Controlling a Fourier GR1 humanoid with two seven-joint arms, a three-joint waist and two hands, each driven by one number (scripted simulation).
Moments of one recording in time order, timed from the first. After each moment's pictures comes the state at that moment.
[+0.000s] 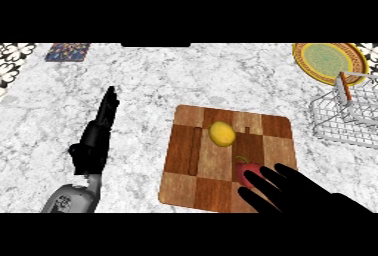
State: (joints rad) left arm -0.15 0.19 -0.24 -1.54 0.00 0.34 0.02; right arm -0.39 -0.76 0.54 -2.45 0.05 0.62 0.91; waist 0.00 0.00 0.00
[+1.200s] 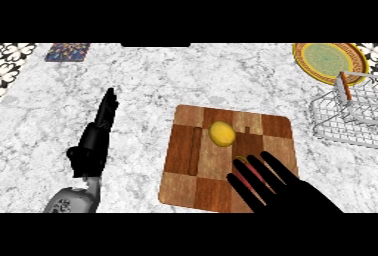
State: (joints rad) left arm -0.13 0.15 -0.20 -1.56 -0.04 0.30 0.03; right arm -0.39 -0.66 0.72 -2.32 0.49 0.76 0.80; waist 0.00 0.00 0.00
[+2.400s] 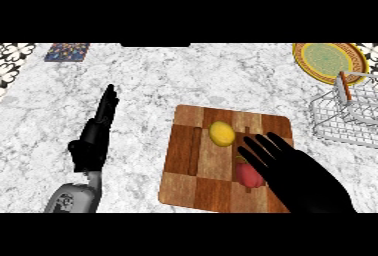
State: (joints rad) left arm -0.15 0.10 -0.13 -1.53 -0.09 0.23 0.03; right arm -0.23 -0.55 0.56 -2.09 0.84 0.73 0.41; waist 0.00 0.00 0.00
